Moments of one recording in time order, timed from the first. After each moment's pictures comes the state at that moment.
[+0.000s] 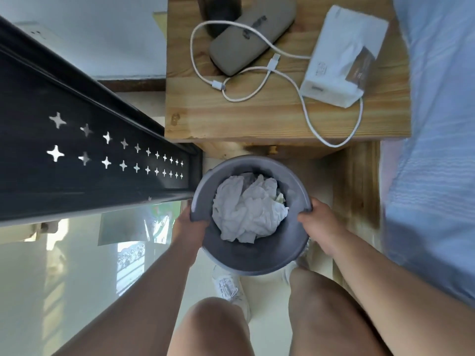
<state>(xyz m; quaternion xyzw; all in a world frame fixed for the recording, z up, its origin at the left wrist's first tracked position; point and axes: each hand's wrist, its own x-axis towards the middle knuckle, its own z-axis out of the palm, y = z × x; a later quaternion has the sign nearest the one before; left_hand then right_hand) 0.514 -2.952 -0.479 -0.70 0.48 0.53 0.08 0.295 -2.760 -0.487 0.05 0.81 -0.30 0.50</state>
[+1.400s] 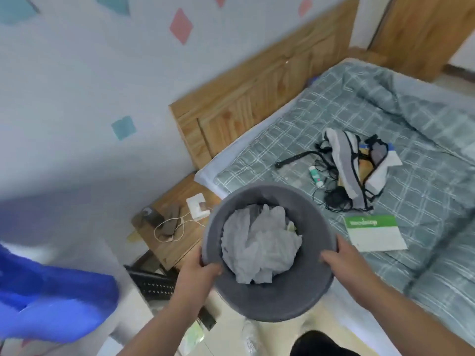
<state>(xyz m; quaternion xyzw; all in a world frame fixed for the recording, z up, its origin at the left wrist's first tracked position) 0.520 -2.854 0.127 -0.25 0.70 0.64 0.20 0.506 -2.531 0.115 0.27 0.78 -0.54 0.19</state>
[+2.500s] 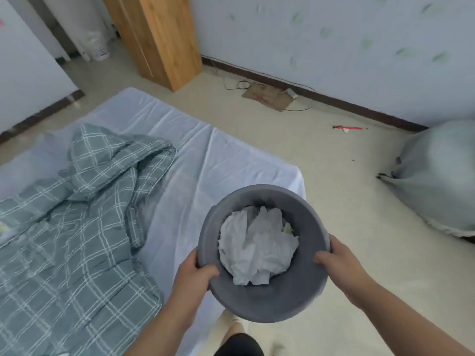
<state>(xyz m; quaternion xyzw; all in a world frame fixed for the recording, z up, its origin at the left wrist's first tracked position) 0.877 -2.104 0.120 0.35 0.66 0.27 0.60 1.200 -2.138 0.129 0.71 0.32 -0.54 -0.31</state>
